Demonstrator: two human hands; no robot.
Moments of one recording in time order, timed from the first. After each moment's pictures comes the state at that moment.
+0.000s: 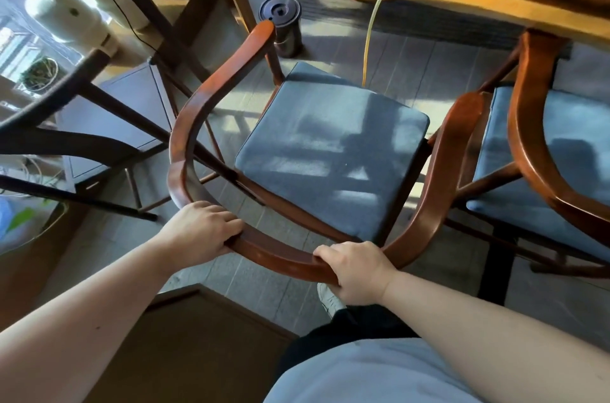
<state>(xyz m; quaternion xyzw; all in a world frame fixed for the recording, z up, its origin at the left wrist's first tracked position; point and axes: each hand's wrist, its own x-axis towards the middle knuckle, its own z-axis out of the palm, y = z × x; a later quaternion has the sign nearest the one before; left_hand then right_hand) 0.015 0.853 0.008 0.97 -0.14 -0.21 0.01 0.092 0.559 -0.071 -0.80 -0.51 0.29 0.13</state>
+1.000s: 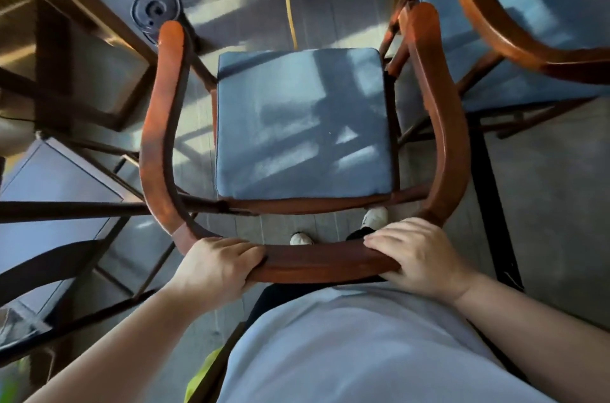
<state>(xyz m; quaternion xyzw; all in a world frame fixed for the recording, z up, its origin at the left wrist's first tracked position) 0.053 0.957 -0.032 0.91 -0.37 -0.15 0.15 0.023 0.611 -0.060 -0.92 -0.28 0.05 0.27</state>
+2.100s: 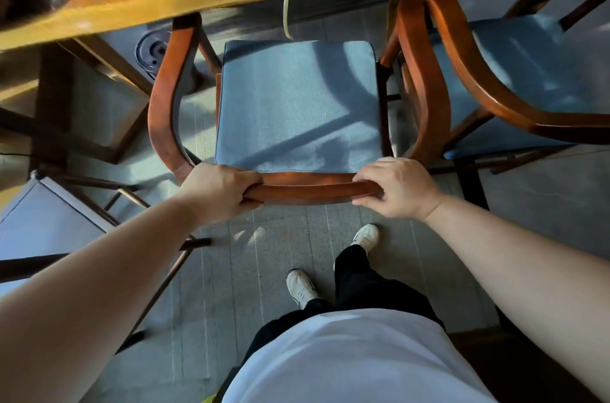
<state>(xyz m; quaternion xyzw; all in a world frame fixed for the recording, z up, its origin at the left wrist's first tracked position) 0.247 0.938 -0.030 0.94 -0.33 -0.11 0.07 0.216 0.601 -0.061 -0.93 -0.28 0.02 0.25</state>
